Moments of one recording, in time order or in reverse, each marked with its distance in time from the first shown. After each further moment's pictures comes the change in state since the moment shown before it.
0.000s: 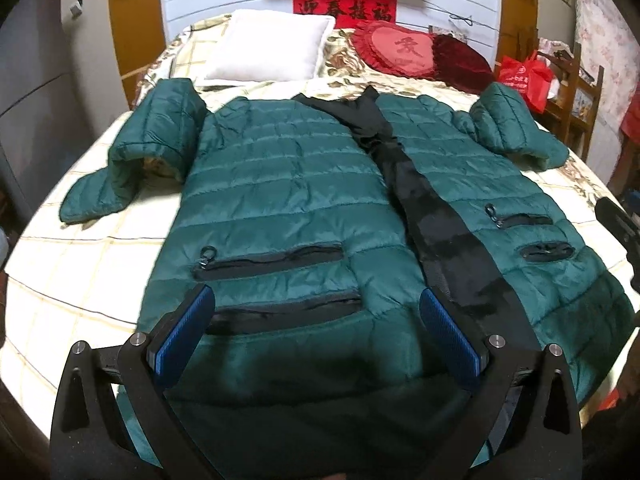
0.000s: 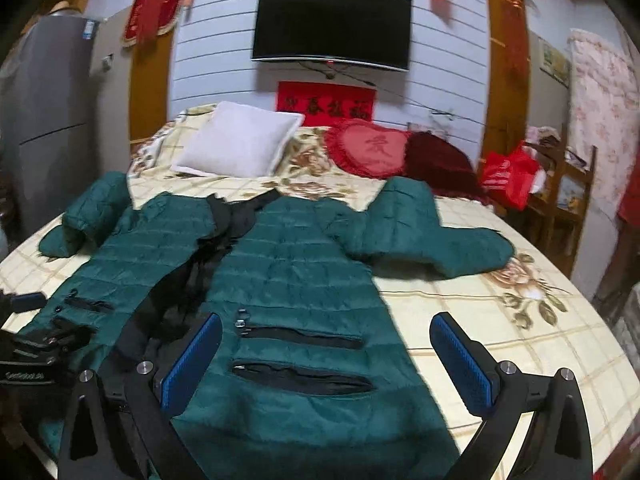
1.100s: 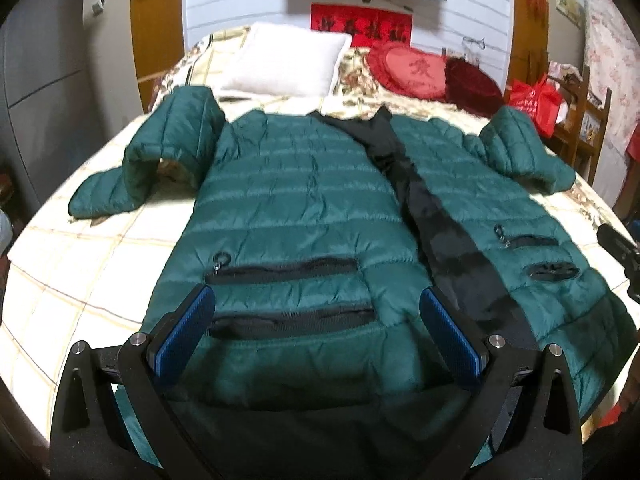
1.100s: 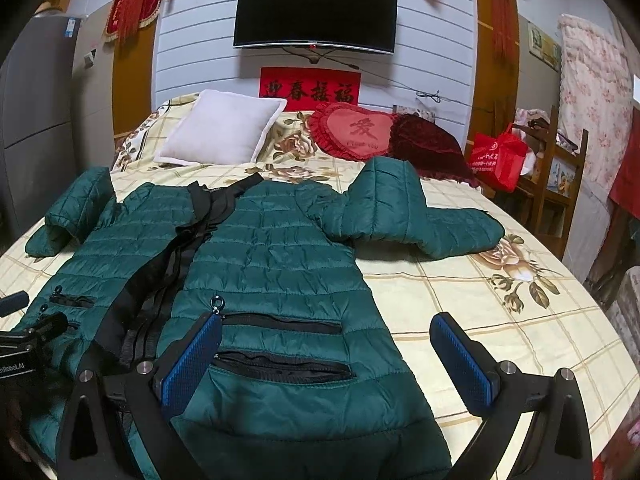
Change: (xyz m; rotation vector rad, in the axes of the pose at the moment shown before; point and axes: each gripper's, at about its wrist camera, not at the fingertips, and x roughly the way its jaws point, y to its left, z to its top) left arm -0.008 0.011 -0.006 -0.060 -0.101 0.014; right arm 0.008 -0.013 -0.004 0.012 -0.004 -0.028
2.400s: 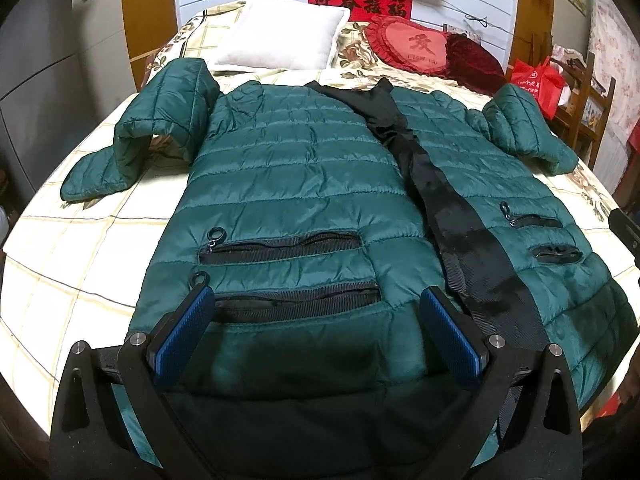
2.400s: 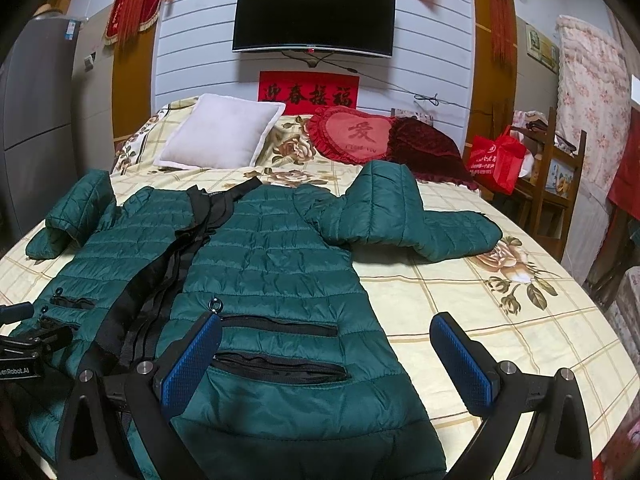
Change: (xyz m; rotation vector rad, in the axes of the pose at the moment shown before) left arm 0.014 0.003 0.000 0.006 0.129 0.002; right arm -0.002 -0.003 0.000 0.007 -0.014 -0.002
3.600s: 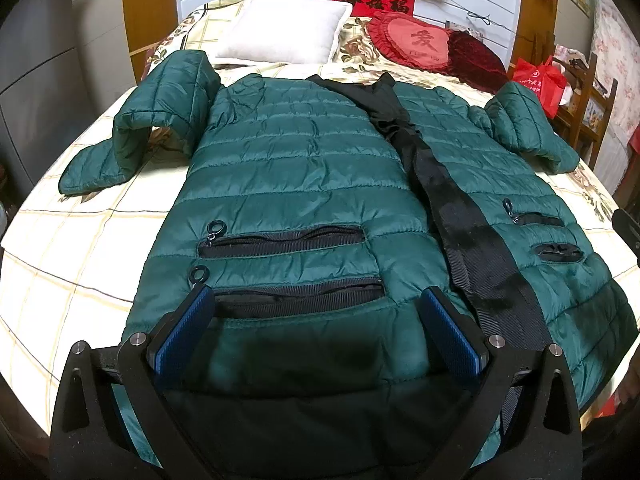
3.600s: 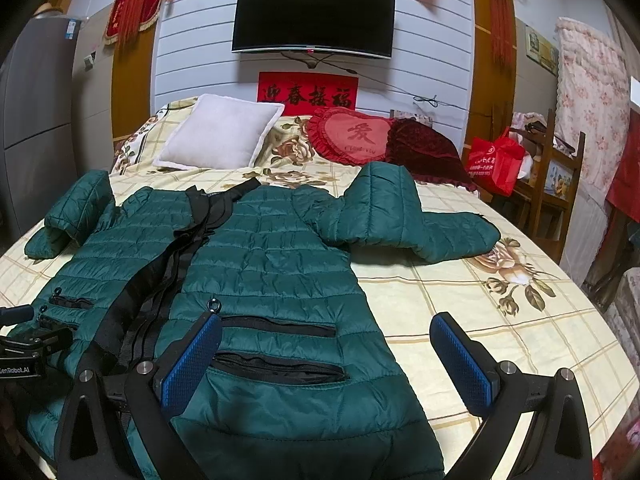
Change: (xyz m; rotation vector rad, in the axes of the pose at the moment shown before) left arm 0.003 0.000 -0.002 0.000 0.013 -0.003; right arm -0.001 -0.002 0.000 0.001 -0.001 -0.001
